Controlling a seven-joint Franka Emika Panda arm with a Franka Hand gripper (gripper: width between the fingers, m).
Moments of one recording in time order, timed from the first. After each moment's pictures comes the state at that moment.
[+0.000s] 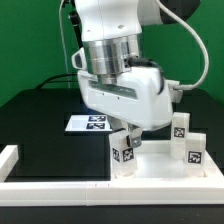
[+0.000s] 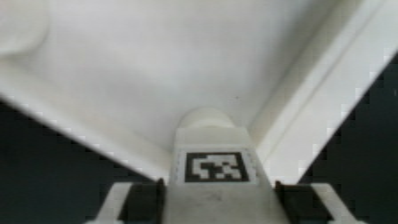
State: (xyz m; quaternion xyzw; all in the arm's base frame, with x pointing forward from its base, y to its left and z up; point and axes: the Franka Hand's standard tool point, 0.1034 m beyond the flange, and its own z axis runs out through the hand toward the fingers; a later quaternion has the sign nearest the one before) arm 0.621 0.011 0.080 -0.84 0.53 0.01 0.07
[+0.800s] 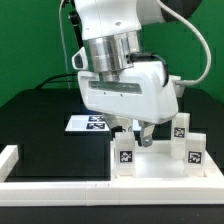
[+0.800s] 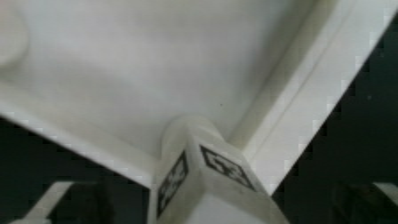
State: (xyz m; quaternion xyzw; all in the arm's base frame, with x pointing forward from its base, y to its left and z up) arm 0.622 0.014 0.084 -0.89 0.45 0.00 0.09
